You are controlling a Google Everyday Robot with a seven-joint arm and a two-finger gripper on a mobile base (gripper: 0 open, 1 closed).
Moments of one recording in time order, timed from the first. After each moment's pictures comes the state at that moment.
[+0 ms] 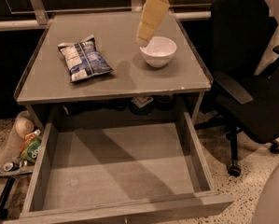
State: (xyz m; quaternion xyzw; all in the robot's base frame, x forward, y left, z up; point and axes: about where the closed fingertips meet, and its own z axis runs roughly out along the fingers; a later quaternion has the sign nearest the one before) arm 0.614 -0.049 1.028 -0.58 0.78 0.02 0.24
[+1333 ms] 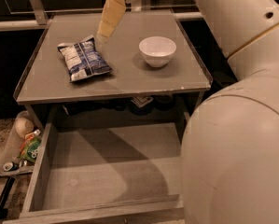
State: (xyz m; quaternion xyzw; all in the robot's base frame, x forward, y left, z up) arm 0.671 0.050 1.008 -0.61 0.74 0.08 0.27
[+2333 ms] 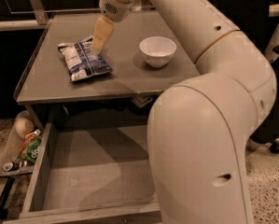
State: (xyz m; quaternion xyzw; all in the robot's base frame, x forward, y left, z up) arm 0.733 0.077 0.936 -0.57 0.78 0.07 0.25
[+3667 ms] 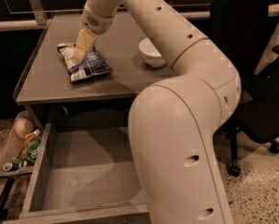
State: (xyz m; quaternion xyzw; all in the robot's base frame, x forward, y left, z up) arm 0.738 0.137 0.896 -0.58 0.77 0.13 0.23
